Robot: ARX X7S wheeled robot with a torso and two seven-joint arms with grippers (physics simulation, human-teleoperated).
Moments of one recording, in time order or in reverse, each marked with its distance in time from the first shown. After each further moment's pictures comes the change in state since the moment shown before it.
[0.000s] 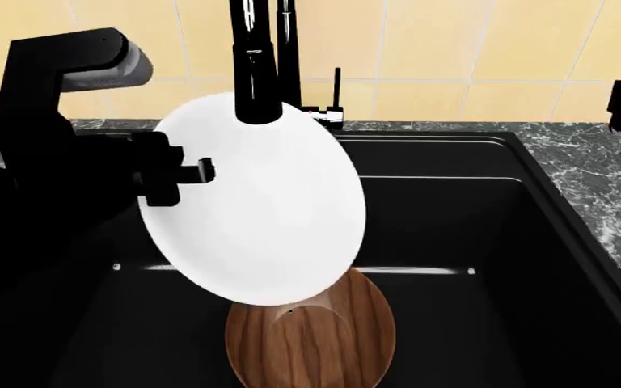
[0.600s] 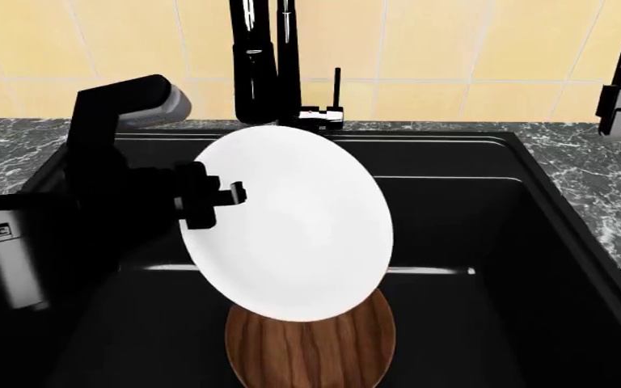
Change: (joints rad) left arm 0.136 0.073 0.025 -0.050 0.071 0.078 0.105; right arm -0.031 -0.004 0.001 -0.004 -0.026 -0.018 -0.014
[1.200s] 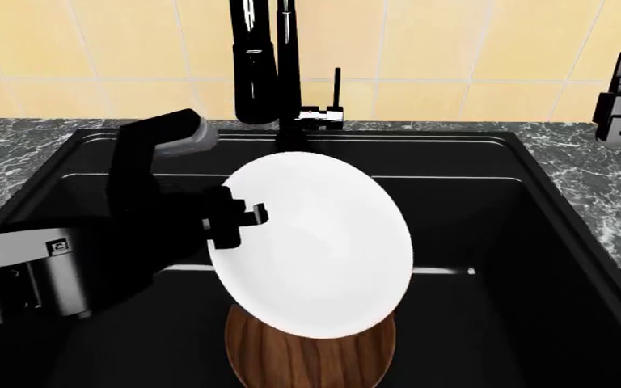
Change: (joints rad) left arm 0.096 0.063 0.028 -0.055 0.061 0.042 0.099; right arm -0.024 0.008 0.002 -0.007 -0.012 -0.009 -0.001
